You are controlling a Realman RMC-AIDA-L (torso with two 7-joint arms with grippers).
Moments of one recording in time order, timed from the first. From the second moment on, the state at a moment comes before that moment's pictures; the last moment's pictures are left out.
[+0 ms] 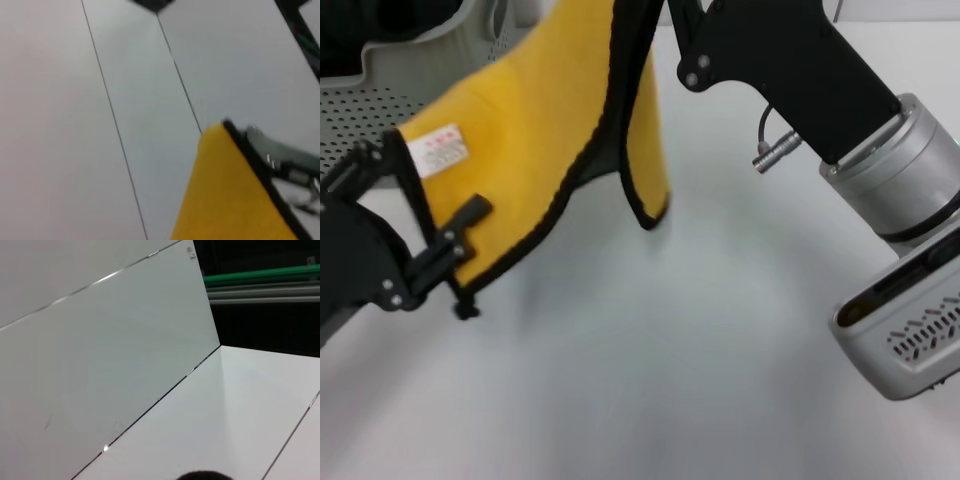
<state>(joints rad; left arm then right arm) -0.22 -2.08 0.61 0.33 1.46 1.97 -0.39 0.41 2.03 -2.28 -0.94 0.22 -1.23 -0.58</state>
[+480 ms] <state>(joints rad) -0.29 -2.02 0.62 0.34 1.52 1.95 -0.78 0.39 2.03 -2.27 -0.94 0.21 -1.38 -0.65</state>
